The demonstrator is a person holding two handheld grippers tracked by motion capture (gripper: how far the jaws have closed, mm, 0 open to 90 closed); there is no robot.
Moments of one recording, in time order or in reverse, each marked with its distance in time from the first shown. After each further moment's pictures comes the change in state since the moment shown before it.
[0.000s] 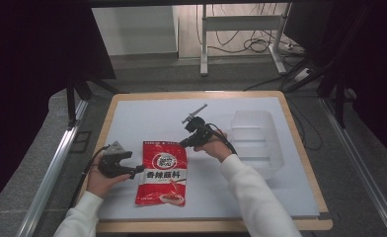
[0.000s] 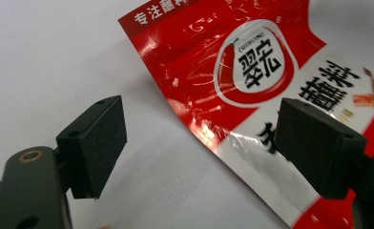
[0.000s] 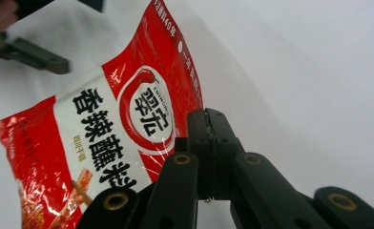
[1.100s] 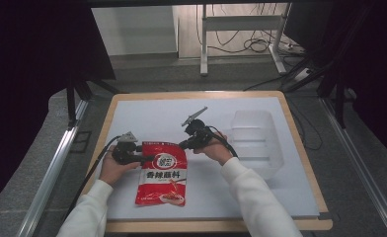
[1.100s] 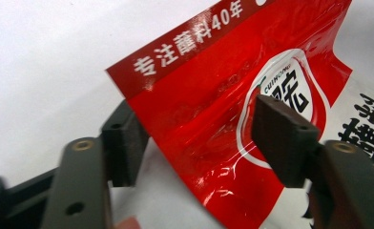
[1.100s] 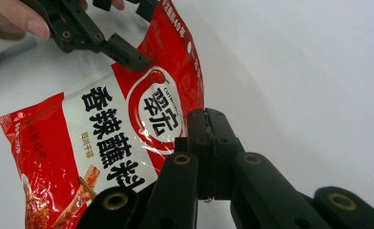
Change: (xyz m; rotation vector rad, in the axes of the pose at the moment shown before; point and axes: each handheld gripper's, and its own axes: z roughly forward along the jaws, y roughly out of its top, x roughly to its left) left arm 0.021 0.021 0.039 0.015 -0.081 0.017; right arm 0.008 -0.005 -0.001 -0.028 -0.001 -0.036
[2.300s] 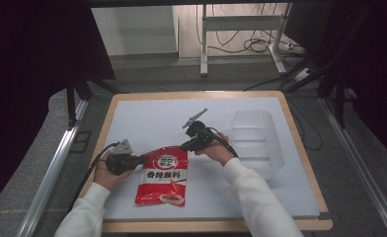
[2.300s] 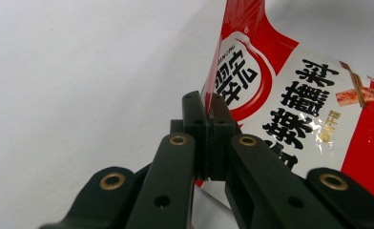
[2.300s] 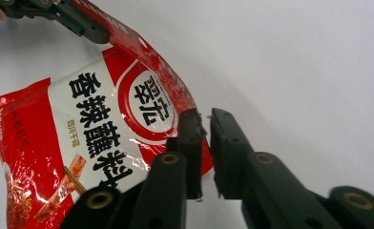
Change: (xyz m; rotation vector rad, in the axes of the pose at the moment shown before) left arm -0.023 -0.013 -0.026 -0.026 -0.015 0.163; right arm -0.003 -0.006 0.004 0.039 -0.023 -0.011
